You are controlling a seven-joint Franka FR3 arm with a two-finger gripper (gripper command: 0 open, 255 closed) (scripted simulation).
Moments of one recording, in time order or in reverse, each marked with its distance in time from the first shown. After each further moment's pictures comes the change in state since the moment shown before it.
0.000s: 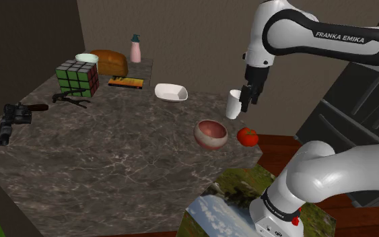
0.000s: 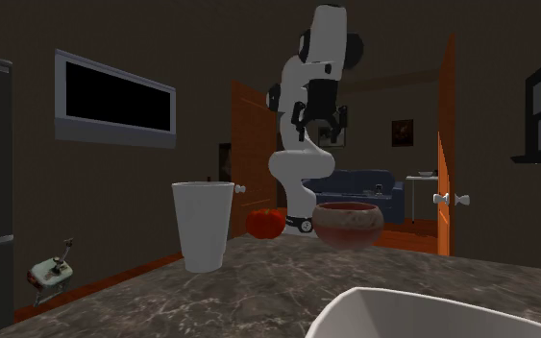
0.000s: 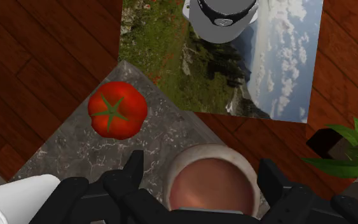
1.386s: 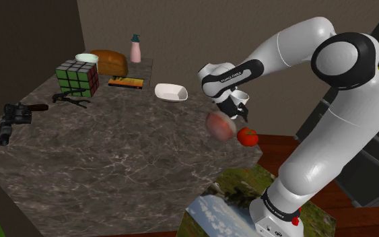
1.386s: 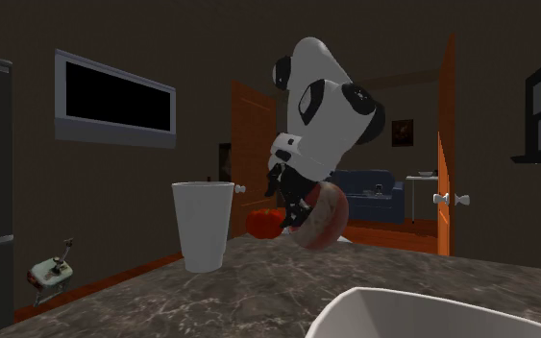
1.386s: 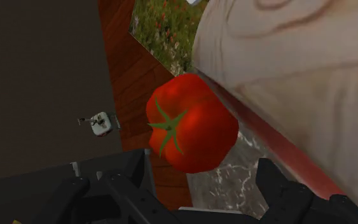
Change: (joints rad) arm -0.281 0.803 0.172 0.170 -0.335 0.066 1.186
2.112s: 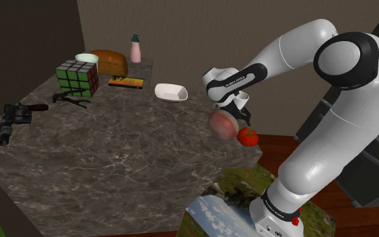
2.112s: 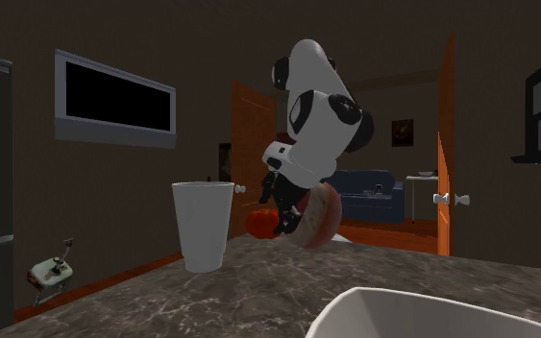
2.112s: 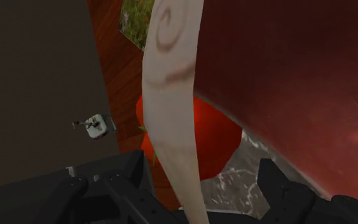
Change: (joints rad) arm -0.021 -0.021 -0.021 -0.076 -0.020 0.091 0.028
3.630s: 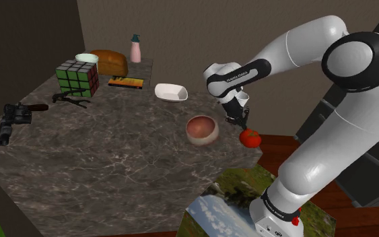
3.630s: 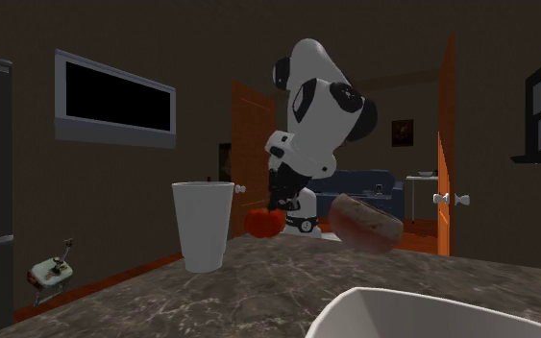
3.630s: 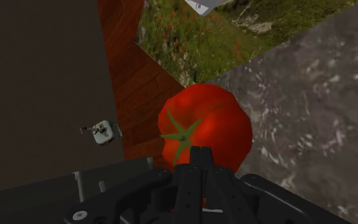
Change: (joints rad) arm 0.007 -0.051 0.009 0.012 0.035 -0.102 -0.042
